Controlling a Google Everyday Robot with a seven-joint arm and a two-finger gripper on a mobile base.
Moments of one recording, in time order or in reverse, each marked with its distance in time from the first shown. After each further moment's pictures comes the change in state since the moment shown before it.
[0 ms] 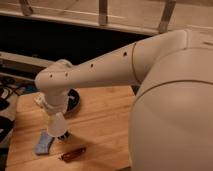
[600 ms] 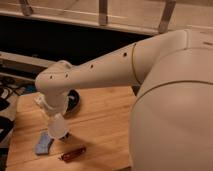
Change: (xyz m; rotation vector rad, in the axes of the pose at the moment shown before) arm 0.002 0.002 0.002 -0.001 0.000 0.001
